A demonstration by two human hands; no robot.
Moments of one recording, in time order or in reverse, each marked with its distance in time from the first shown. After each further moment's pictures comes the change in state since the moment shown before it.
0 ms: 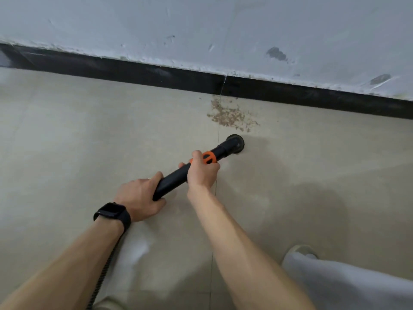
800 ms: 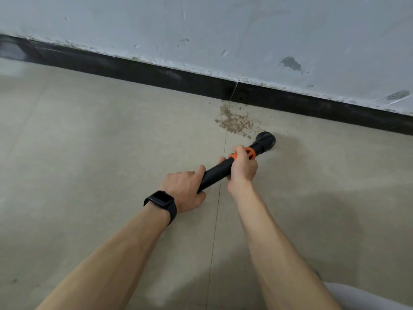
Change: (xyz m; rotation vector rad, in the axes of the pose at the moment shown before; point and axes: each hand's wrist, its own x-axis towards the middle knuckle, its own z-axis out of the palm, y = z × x) left_hand 0.051 0.083 -0.004 0.071 -0.035 0.071; right_hand 0.060 -0.062 -0.037 0.052 0.046 -0.075
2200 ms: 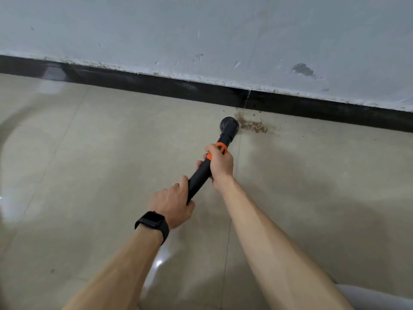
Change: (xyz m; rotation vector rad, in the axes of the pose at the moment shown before) left_hand -0.051 -0.032 0.006 0.031 0.025 -0.287; right_hand -0.023 0.036 0.053 -0.240 -0.448 0.065
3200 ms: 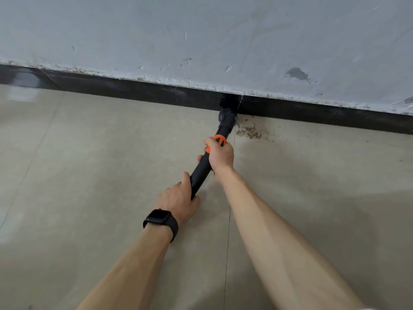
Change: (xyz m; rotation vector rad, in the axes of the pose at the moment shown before) left_hand 0.056 0.020 -0.001 -0.197 -0.005 -0.059; right_hand 0.046 -0.037 0.004 -0.108 0.109 -0.045
